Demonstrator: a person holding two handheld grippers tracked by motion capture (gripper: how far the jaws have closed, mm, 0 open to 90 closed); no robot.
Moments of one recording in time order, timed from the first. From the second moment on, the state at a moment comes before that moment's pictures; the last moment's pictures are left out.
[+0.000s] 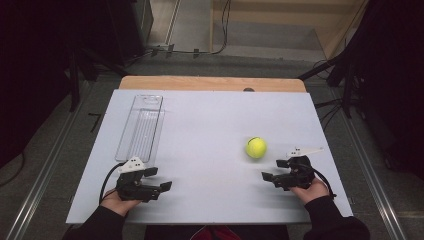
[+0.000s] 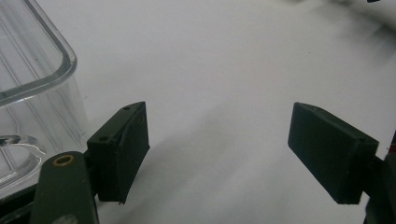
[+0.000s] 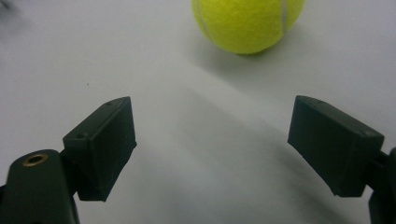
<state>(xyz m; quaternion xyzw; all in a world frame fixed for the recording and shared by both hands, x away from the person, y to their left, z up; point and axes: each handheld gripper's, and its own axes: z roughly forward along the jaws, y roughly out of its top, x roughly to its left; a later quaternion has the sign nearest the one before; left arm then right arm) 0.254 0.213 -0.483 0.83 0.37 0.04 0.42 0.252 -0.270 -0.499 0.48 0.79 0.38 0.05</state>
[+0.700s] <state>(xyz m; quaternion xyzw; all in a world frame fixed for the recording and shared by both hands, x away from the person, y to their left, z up) 0.256 0.213 -0.482 0.83 0.38 0.04 0.42 0.259 -0.282 -0.493 0.50 0.77 0.38 0.08</state>
